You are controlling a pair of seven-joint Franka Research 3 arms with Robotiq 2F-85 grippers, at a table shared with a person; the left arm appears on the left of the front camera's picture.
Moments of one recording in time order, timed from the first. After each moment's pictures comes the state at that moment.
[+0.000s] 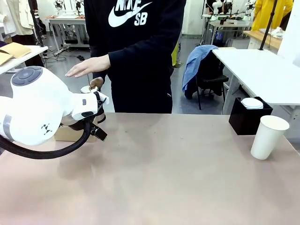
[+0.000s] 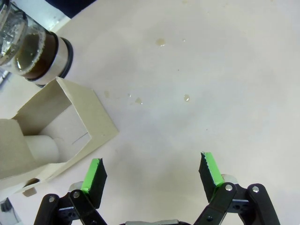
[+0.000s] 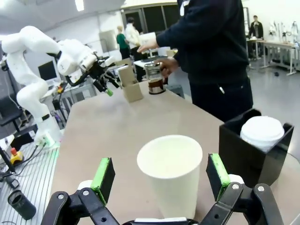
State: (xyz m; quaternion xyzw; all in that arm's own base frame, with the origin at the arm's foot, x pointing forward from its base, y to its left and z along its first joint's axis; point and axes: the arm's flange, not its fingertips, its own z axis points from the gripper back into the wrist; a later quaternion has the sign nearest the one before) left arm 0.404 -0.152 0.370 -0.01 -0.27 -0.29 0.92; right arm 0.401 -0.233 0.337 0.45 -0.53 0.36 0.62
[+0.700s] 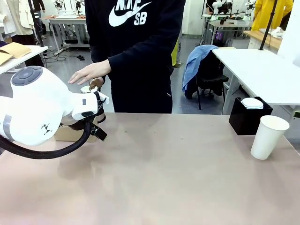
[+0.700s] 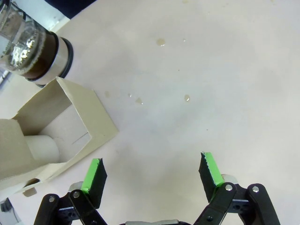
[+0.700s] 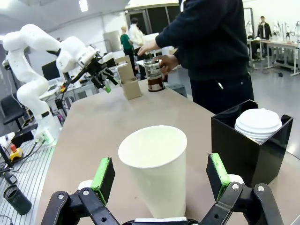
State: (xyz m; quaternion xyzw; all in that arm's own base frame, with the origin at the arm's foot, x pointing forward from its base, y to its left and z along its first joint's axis) left arm 0.404 -0.152 0.370 -0.01 -0.27 -0.29 0.92; right arm 0.423 -0.237 0.316 0.46 -0.53 0.36 0.62
